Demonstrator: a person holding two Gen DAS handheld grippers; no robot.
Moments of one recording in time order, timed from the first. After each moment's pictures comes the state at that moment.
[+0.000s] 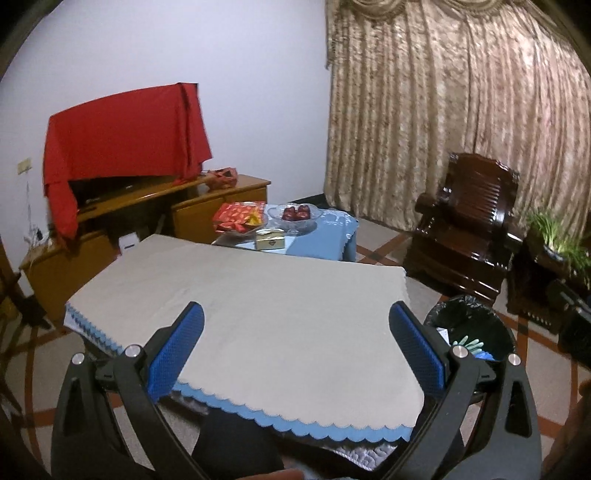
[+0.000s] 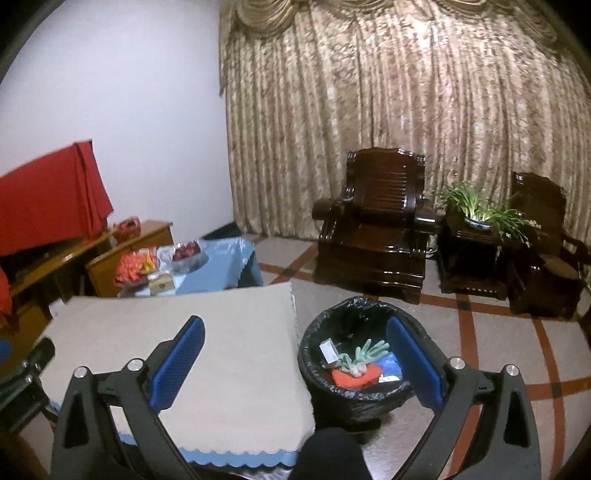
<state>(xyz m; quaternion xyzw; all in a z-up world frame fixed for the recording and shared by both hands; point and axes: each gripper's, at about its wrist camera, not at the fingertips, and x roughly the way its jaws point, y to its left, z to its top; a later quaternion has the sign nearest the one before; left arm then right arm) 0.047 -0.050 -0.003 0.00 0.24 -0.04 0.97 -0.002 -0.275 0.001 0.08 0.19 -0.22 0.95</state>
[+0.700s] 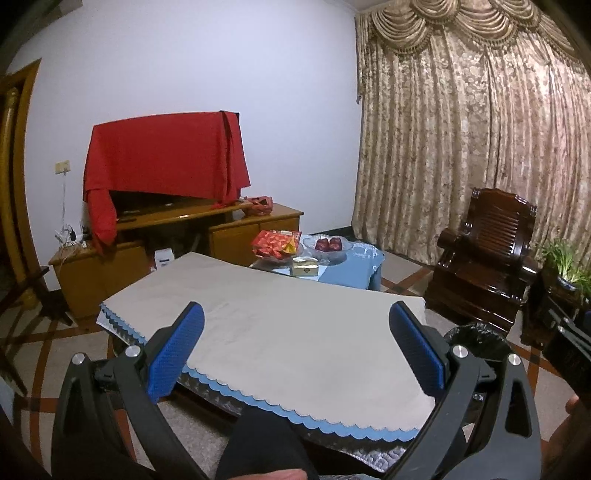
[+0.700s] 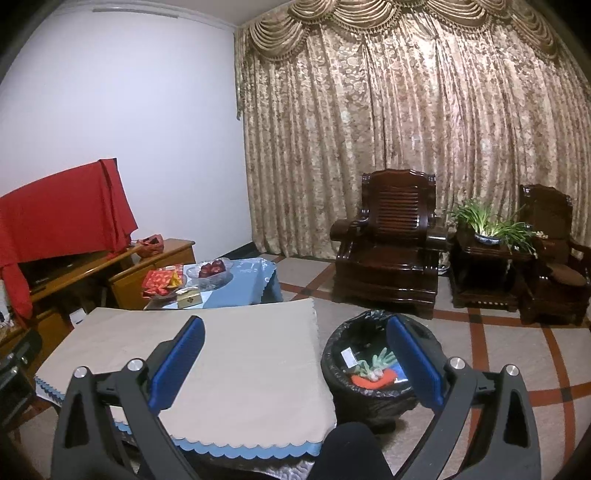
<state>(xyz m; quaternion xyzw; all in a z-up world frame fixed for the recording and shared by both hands) -0.035 -0.009 0.040 -0.02 0.17 0.01 0.98 -0.052 -0.225 0.023 0.07 0.15 -0.19 0.97</state>
